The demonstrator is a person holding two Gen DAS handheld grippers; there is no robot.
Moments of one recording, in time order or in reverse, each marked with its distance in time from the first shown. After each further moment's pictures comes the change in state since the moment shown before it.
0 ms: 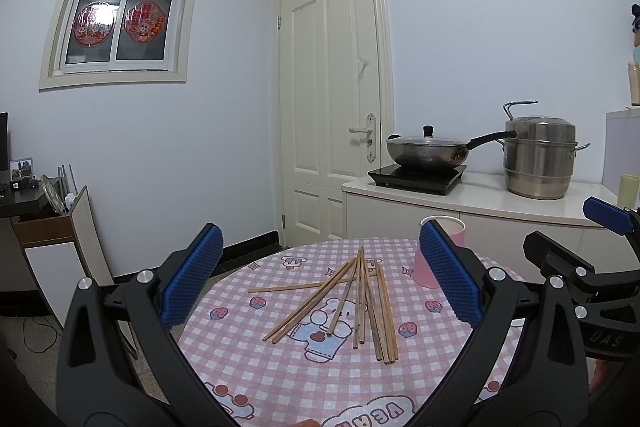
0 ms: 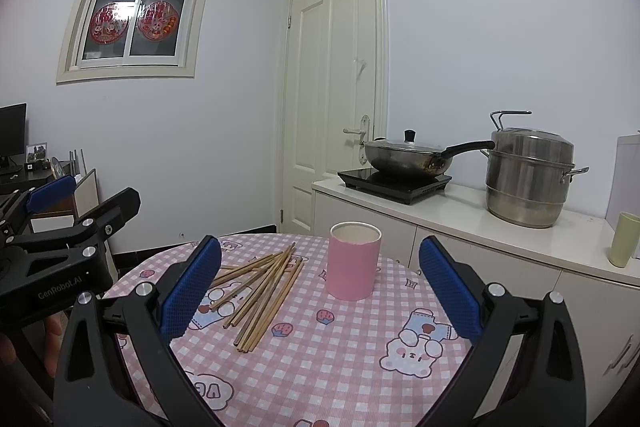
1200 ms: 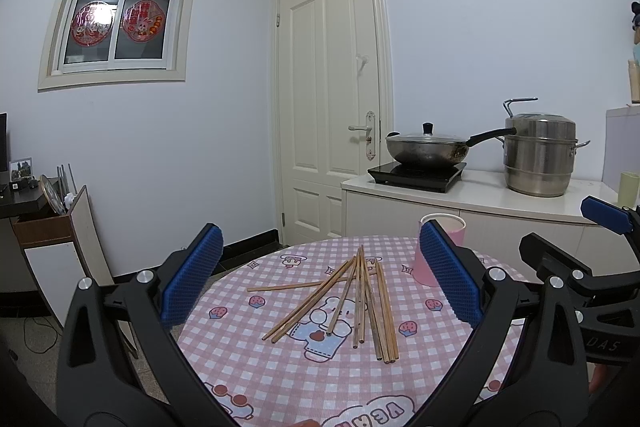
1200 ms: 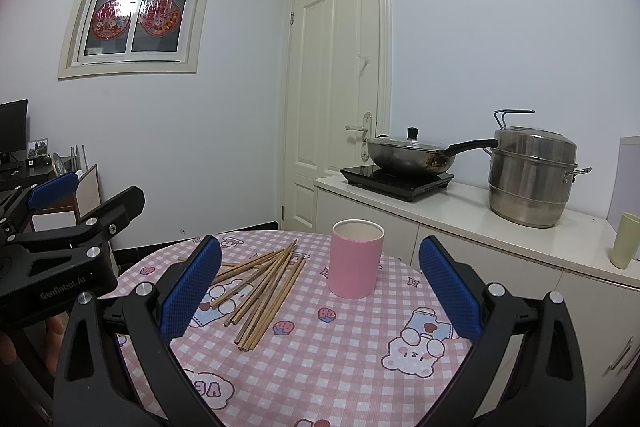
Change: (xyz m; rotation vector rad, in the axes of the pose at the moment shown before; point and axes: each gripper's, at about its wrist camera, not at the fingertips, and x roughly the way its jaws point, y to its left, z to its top) left arm 0.000 -0.003 -0.008 0.004 0.003 -0.002; right arm 0.000 0.001 -0.002 -0.005 0.012 0.002
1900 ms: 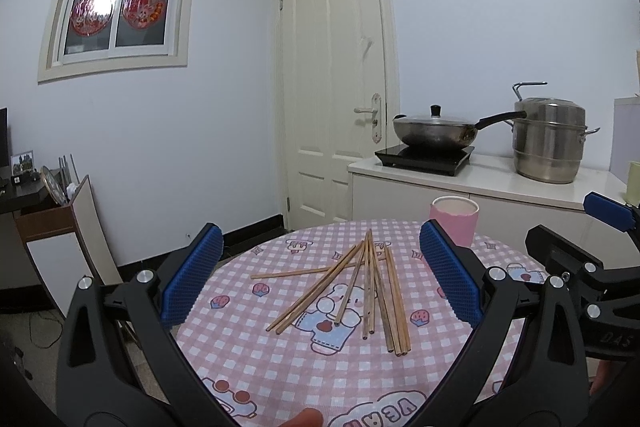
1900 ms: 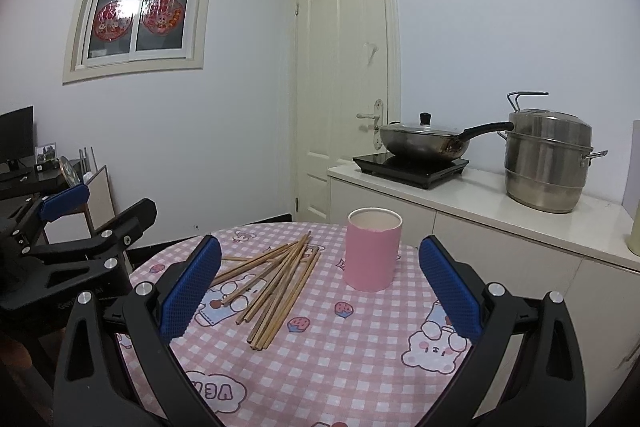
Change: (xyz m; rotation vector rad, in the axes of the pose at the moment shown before) left arm 0.023 0.006 -0.007 0.000 0.068 0.020; right arm 0.018 0.004 -0.002 0.029 0.047 0.049
